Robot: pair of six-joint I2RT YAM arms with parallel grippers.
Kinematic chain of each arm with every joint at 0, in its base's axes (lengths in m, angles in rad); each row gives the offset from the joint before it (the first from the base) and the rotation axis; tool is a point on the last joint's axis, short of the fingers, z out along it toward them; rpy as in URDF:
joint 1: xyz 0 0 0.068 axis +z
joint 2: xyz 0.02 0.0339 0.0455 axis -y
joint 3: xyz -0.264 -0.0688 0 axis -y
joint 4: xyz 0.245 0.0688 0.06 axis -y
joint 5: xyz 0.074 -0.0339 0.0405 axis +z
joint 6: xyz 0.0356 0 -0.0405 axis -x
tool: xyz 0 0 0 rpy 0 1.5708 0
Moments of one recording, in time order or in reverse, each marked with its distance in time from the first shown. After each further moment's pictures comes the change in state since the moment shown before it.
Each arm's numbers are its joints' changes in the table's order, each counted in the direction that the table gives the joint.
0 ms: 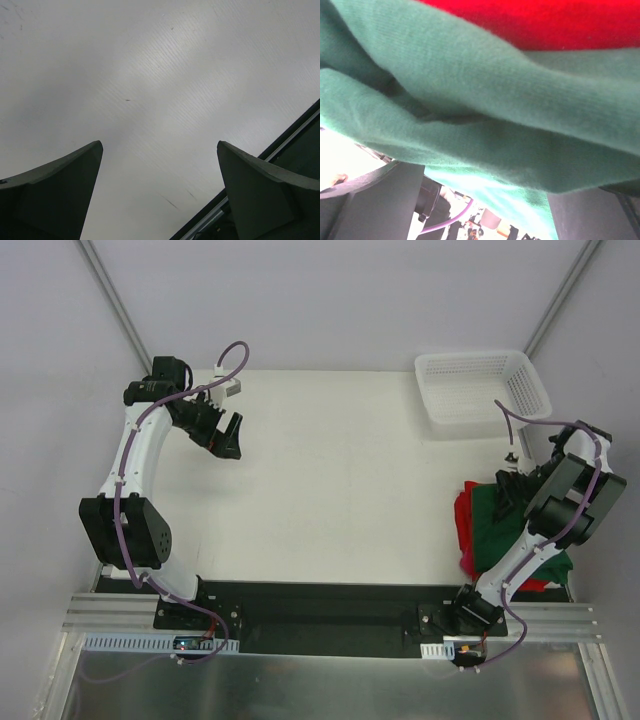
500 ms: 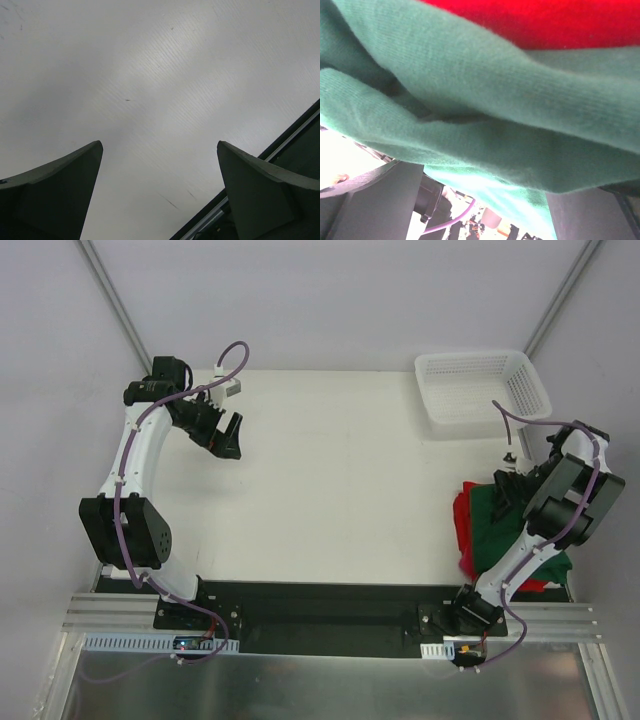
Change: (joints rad) left arm 0.000 0.000 0.000 0.000 0.000 0.000; right arm 0.015 0.013 -0.016 0.002 0.003 -0.013
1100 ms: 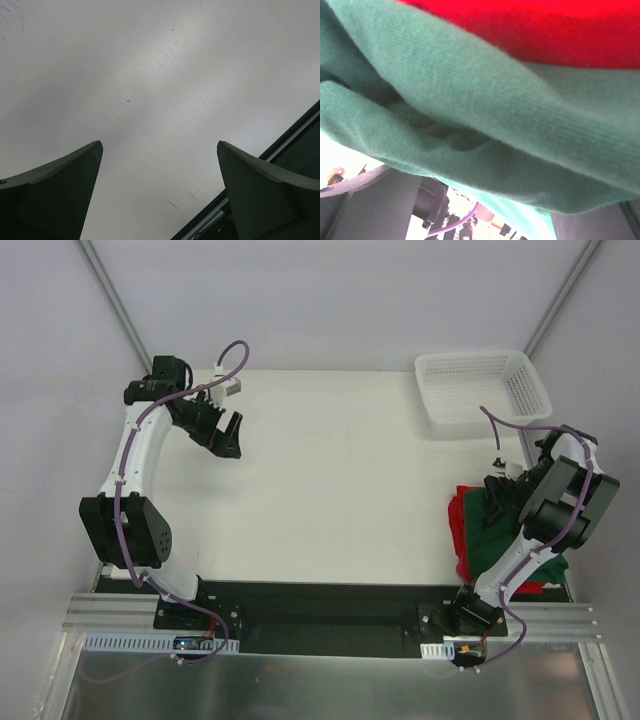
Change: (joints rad) left arm 0.000 -0.006 0.009 -0.002 0.000 0.000; right arm 0.041 0.051 -0.103 0.032 0.009 -0.004
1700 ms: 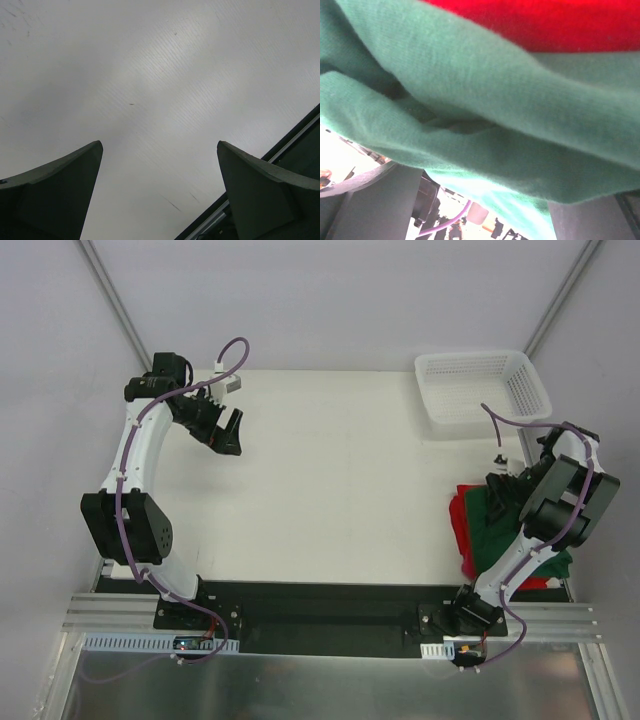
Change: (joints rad) left arm 0.000 -0.025 0.032 -0.002 -0.001 0.002; right arm 0.002 -0.015 0.042 -0.002 -0.009 0.029
